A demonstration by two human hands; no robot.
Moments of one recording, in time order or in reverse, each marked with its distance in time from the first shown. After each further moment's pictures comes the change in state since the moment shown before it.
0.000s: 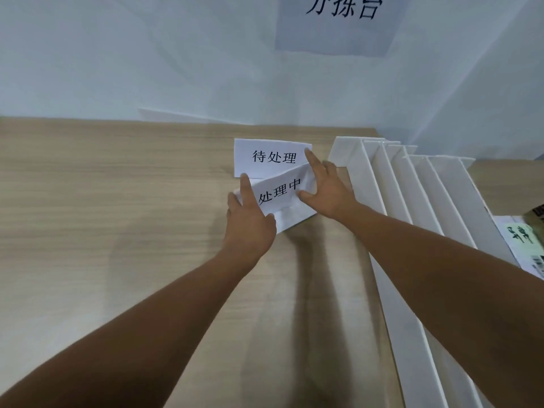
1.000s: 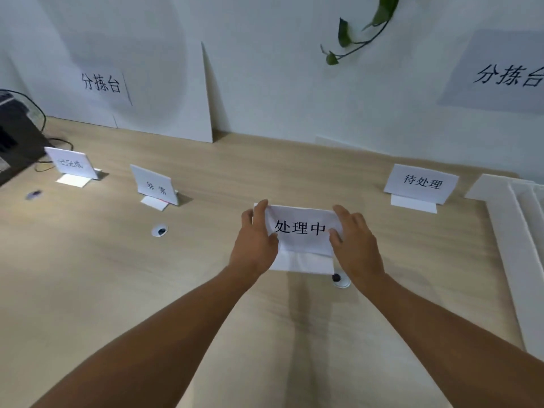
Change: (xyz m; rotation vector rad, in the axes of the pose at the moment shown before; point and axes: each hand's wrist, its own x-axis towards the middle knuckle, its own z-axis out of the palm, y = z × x) left_hand -0.231 -0.166 -0.330 0.049 0.246 -0.033; right_hand -0.251 -0.336 0.118 0.045 0.163 -0.288
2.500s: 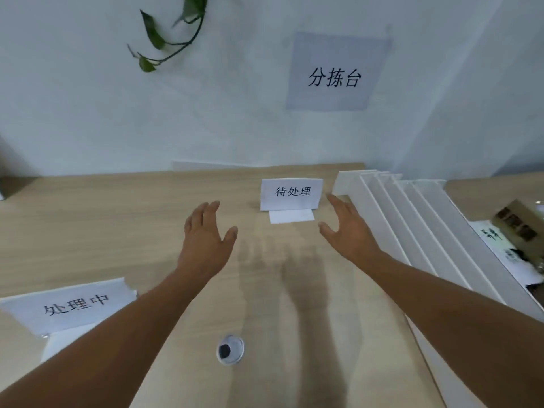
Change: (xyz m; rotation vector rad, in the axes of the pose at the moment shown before) left_hand 0.175 0.104 0.196 0.015 -0.140 0.308; right_hand 0.091 0.272 -0.112 -0.136 0.139 0.368
